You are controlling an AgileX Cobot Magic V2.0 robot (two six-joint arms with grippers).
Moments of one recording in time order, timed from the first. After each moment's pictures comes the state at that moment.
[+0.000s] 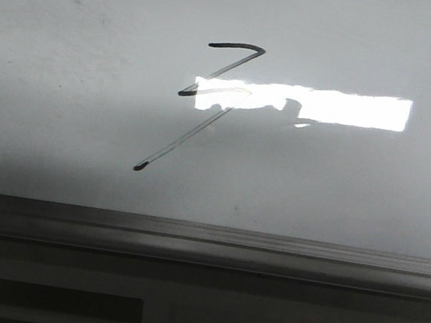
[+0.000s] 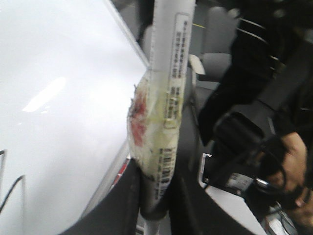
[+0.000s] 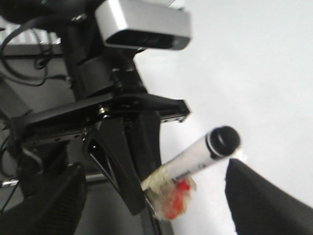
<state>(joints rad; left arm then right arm) -0.61 0.87 -0.84 -1.11 0.77 0.97 0.85 0.92 -1.18 0.57 0.64 -0.74</state>
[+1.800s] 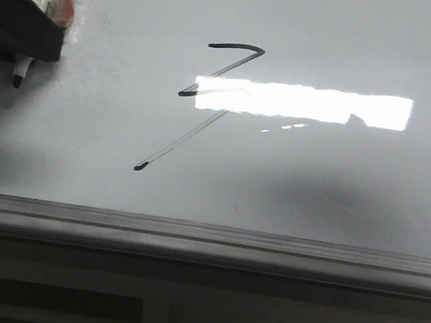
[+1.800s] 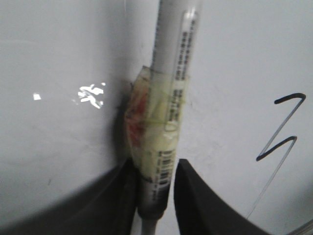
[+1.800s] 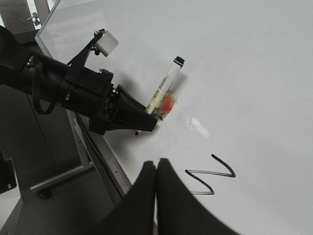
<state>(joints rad) -0.61 1.06 -0.52 -1.10 0.01 0.71 0.67 0.76 -0.86 0.57 0.53 -0.66</state>
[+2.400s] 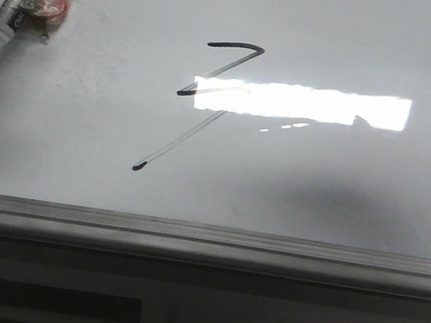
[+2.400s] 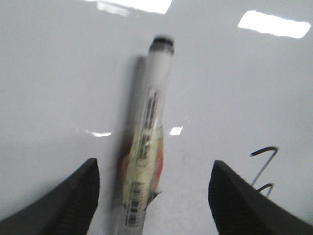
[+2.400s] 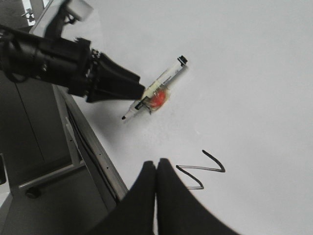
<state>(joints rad) -0.61 0.86 -0.51 -1.07 -0.05 0.71 0.67 0.71 -0.82 0.53 0.50 -0.66</state>
